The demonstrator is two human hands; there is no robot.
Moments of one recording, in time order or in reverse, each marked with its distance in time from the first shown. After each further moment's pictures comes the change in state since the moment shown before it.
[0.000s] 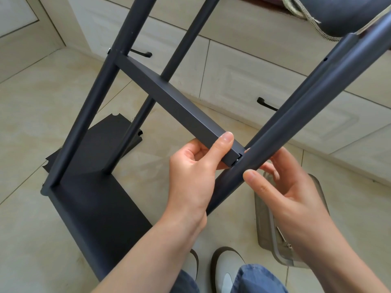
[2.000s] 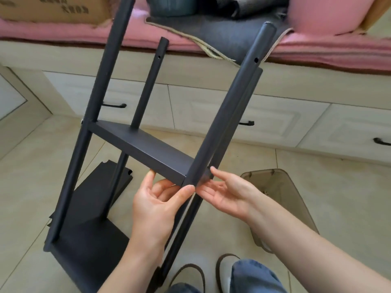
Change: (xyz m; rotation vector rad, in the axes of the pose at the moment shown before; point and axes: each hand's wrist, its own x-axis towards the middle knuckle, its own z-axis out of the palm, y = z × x) left_hand -0.032 0.011 -0.027 0.233 -0.142 0.148; right_hand 0.030 0.010 0.003 1.313 0.049 0.871
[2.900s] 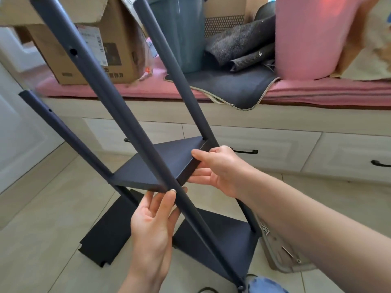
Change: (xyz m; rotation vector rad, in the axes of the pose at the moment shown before) left_hand -0.035 0.060 -0.011 -0.249 0.158 0.089; right_hand -0.068 -0.003 0.122 -0.778 0.025 -0.453
